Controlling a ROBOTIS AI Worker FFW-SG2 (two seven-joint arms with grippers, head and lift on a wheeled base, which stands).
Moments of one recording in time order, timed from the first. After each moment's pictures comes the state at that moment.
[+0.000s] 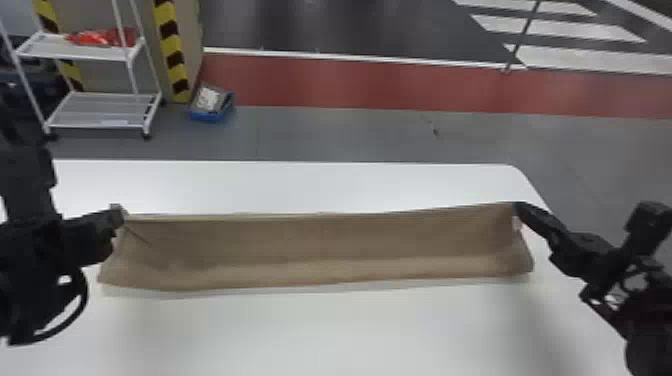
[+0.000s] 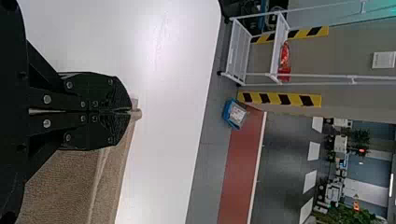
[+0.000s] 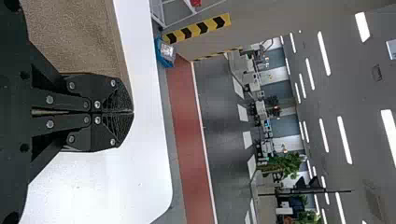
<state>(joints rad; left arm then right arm) 0.02 0.21 0.11 -2.05 0.52 1.01 0.36 0.01 -0.26 -0.46 -1.51 -0.29 0.34 0.57</state>
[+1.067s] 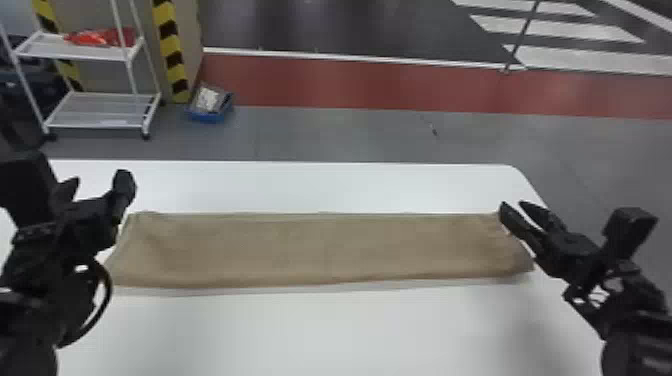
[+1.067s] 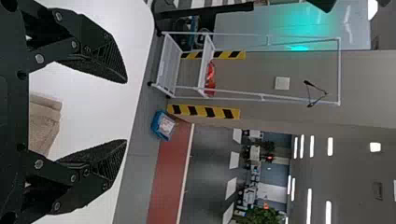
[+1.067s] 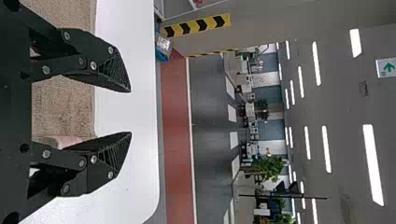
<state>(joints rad) 0.10 0.20 0.00 -1.95 0.34 0.45 0.38 0.02 -0.28 -0.37 -1.42 -0.26 0.12 0.51</state>
